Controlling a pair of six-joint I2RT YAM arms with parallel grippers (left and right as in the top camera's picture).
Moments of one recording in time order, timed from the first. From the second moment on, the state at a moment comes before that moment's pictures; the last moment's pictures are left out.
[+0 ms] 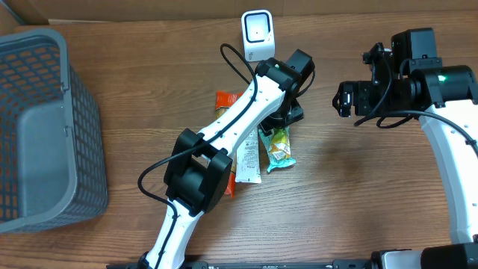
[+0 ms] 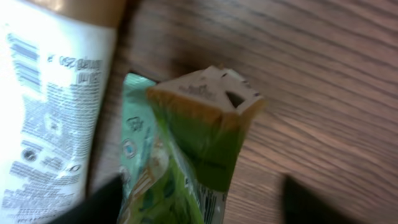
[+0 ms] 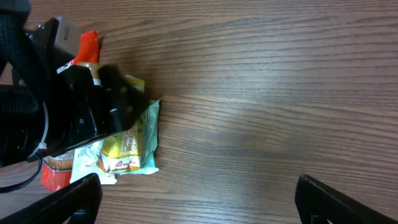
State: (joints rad) left arm -0.65 2.28 2.03 -1.22 0.05 -1.12; right arm 0.07 1.55 1.56 -1.19 -0.24 0.07
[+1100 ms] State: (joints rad) left arm -0.32 2.28 3.01 -1.68 0.05 -0.63; right arm 0.11 1.77 1.56 -1.18 -0.36 0.07
